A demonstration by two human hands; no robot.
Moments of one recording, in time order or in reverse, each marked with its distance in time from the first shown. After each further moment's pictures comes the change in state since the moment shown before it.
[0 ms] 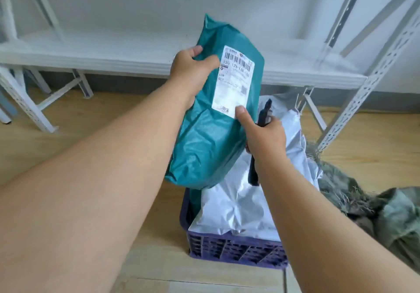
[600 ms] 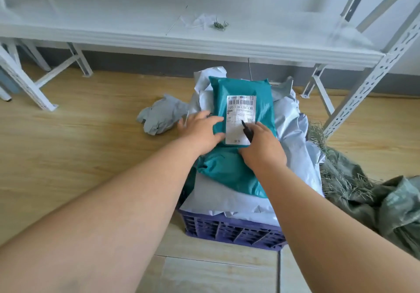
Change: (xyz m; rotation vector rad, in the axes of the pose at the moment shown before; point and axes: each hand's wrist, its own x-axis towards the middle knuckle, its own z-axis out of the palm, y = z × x) left_hand -0.055 -0.142 0.021 1.171 -0.342 -0.010; right_hand 0.031 0.078 -0.013 -0.836 -0.215 -0.201
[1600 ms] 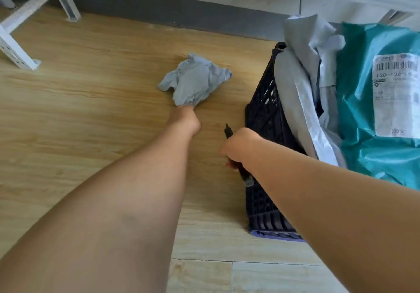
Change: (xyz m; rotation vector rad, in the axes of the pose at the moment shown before) left_hand 0.107 -0.282 0.082 -0.216 -0.134 -0.336; right_hand 0.018 -0.186 0.207 0.150 -0.539 0.437
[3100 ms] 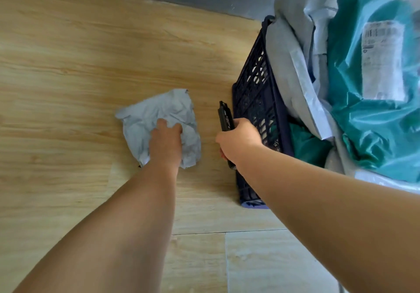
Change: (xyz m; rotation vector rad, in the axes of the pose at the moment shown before) left_hand -0.071 -0.075 0.075 0.167 0.182 0.176; right_hand -0.012 0.047 0.036 0.180 0.266 -0.033
